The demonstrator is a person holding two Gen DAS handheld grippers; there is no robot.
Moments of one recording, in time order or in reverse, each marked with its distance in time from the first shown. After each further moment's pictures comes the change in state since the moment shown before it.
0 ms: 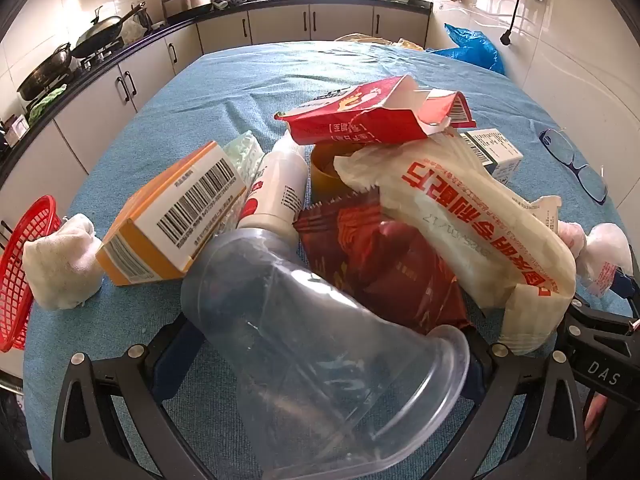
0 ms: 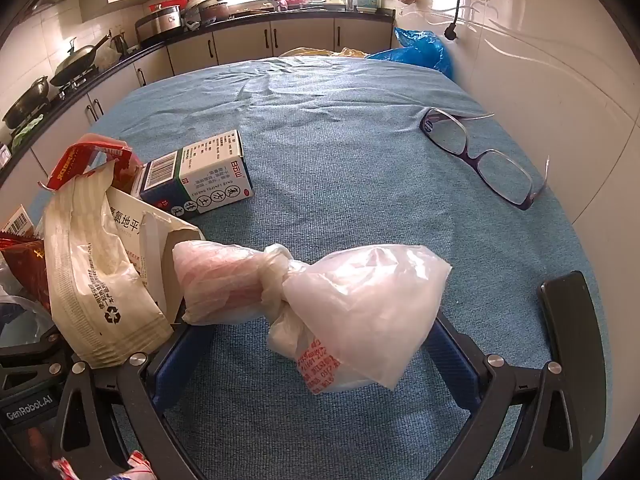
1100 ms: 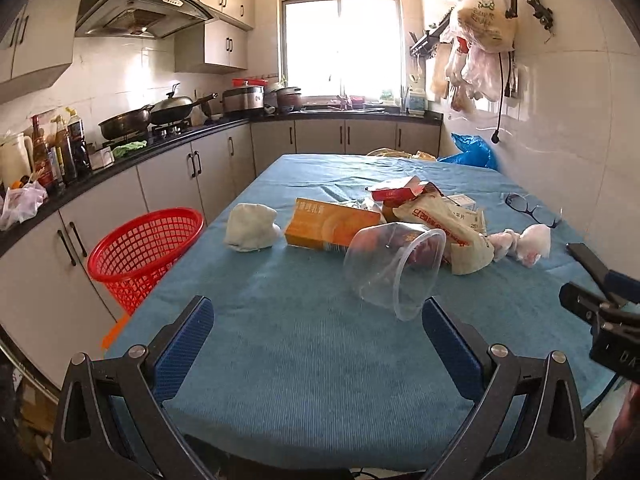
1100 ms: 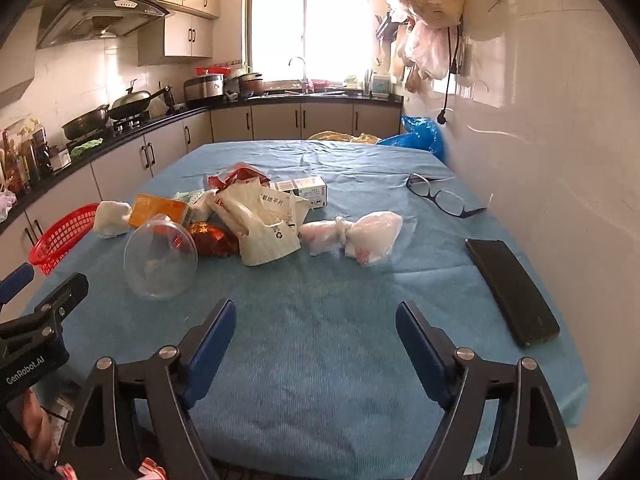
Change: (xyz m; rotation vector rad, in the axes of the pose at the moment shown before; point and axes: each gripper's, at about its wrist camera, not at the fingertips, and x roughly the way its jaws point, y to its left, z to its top) left arm -0.164 0.068 -0.150 -0.038 -0.489 0.104; right arm -0.168 0.045 -0.130 -0.058 -0.337 0.025
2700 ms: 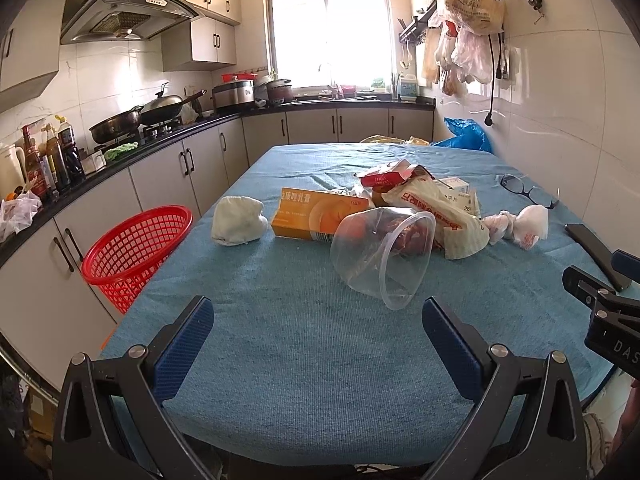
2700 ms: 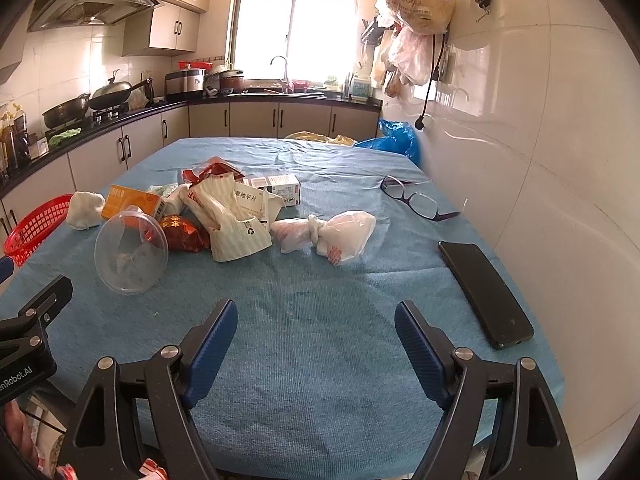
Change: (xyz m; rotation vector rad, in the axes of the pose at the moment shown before) left arm 0.008 -0.013 -0.002 0.048 0.041 -0.007; right arm 0.008 -0.005 -0.001 -0.030 0.003 -0.106
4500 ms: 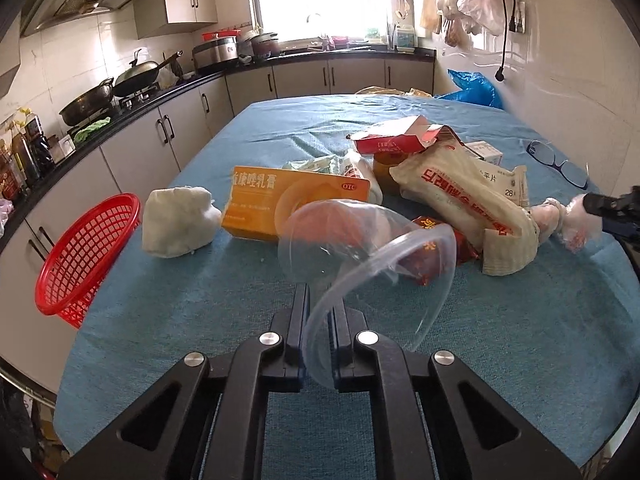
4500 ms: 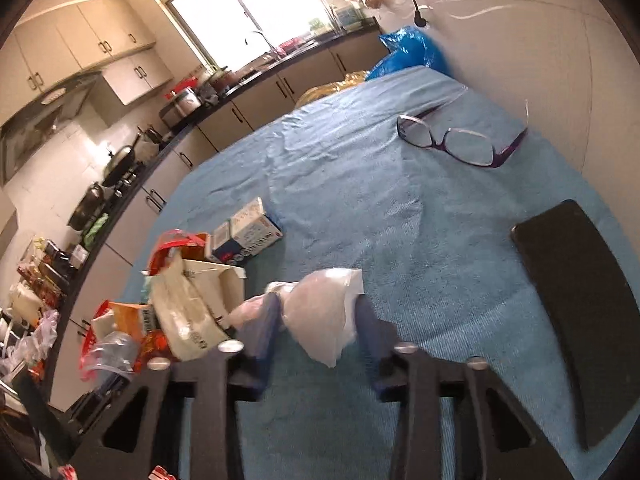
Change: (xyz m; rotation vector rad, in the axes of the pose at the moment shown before) left arm 0.101 -0.017 0.034 0.043 0.189 -0.008; right arm 0.139 -0.092 0.059 0.415 0.214 0.369
